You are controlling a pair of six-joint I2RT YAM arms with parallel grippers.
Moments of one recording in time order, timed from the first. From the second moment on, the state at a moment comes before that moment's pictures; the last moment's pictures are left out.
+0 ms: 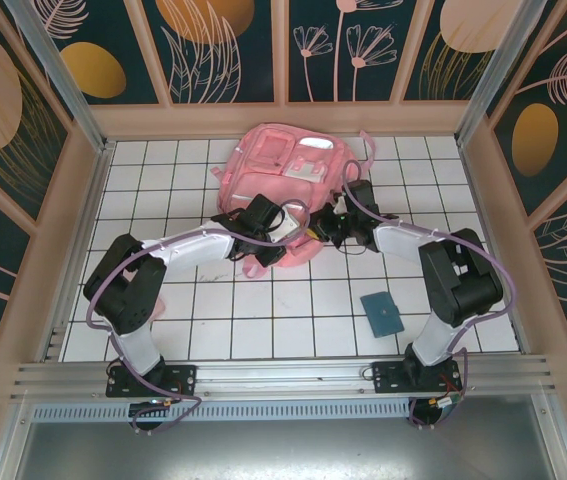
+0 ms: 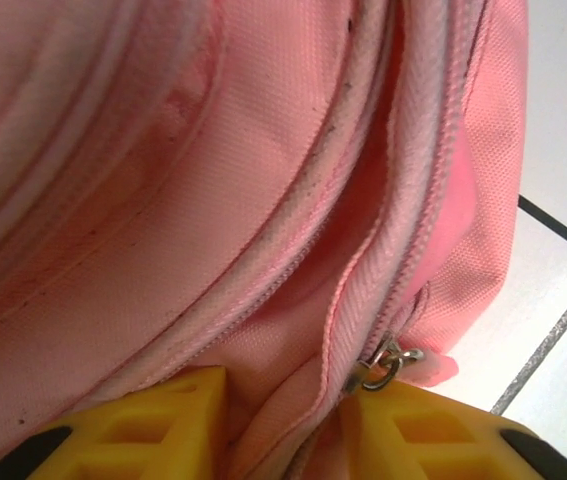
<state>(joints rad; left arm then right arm) -0.72 1.78 1.15 -0.40 0.05 0.19 0.42 1.69 0.91 0.07 -0.60 1.08</state>
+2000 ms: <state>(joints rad) -0.73 1.57 1.08 -0.22 0.02 -0.23 0.52 1.65 0.99 -0.30 -0.18 1.04</state>
